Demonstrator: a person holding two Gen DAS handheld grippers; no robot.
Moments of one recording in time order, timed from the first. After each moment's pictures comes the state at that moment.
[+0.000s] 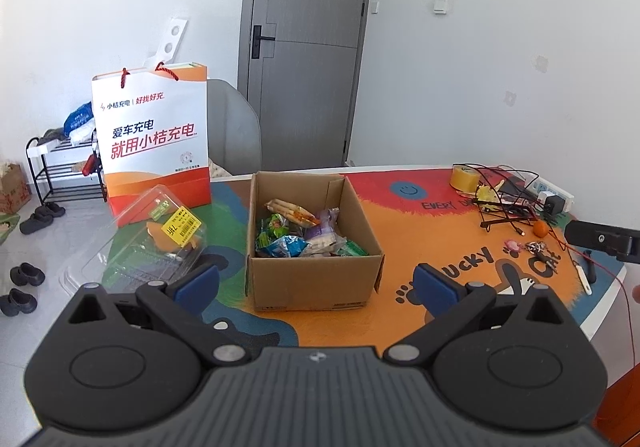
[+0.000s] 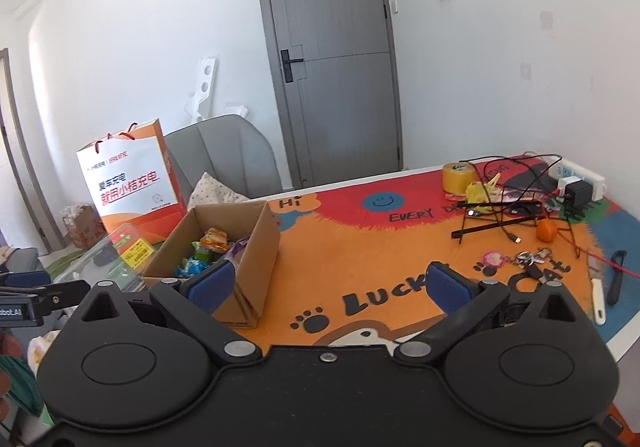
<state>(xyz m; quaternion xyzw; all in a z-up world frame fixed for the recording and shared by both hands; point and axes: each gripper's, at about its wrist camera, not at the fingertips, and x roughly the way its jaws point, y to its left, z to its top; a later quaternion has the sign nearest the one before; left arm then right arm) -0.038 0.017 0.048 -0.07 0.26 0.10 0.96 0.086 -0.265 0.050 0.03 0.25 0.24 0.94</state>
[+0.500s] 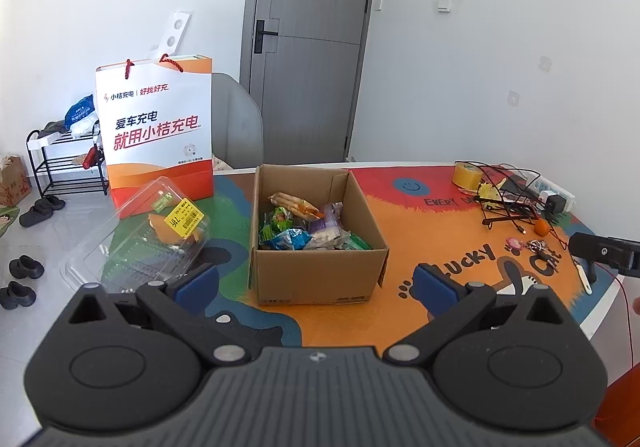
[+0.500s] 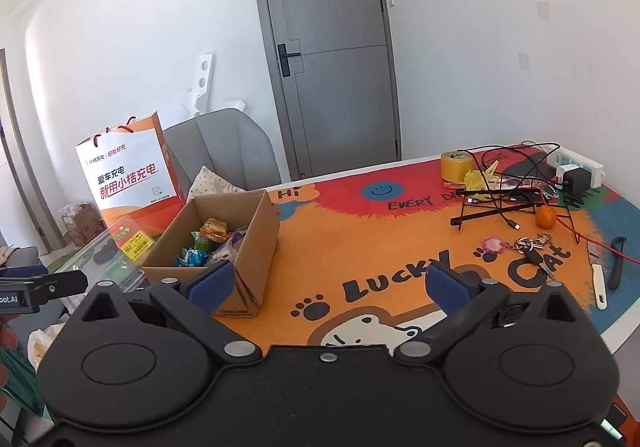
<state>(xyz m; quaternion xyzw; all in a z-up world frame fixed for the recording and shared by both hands) -0.038 0.024 0.044 -0.08 0.26 0.10 0.96 0.082 -0.264 0.043 0.03 0.26 0.24 0.94</state>
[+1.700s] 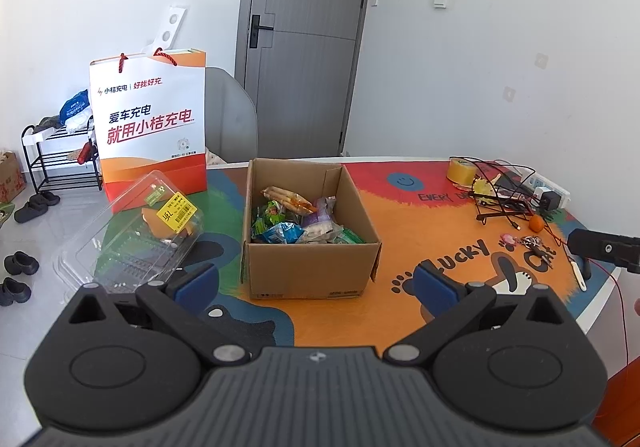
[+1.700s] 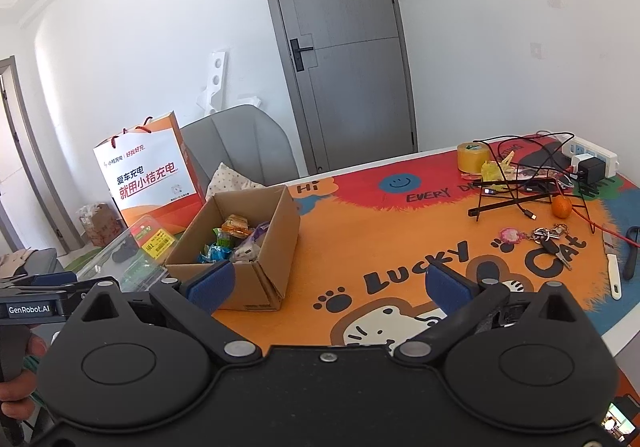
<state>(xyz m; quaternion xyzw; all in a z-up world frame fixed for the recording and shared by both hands) -0.038 0.022 0.042 -0.08 0.27 0.10 0.96 0.077 -0.263 0.048 0.04 0.27 0.26 0.93</state>
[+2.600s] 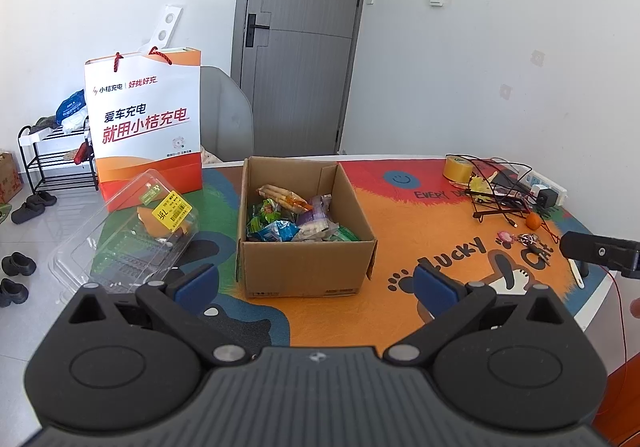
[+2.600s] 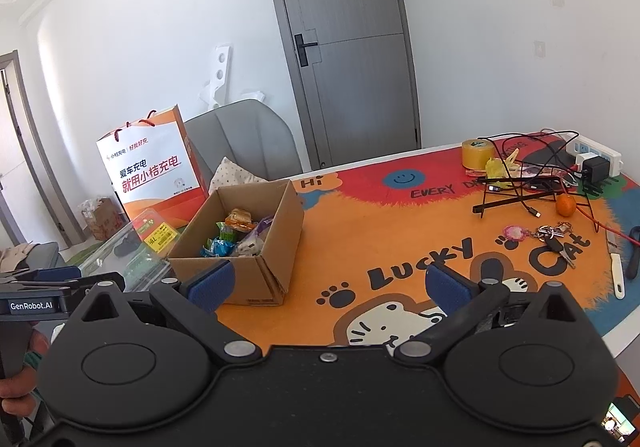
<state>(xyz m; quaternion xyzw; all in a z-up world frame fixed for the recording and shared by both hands) -0.037 0.018 0.040 -0.08 0.27 0.09 0.96 0.076 -0.261 0.045 0.04 0.28 0.27 0.92</state>
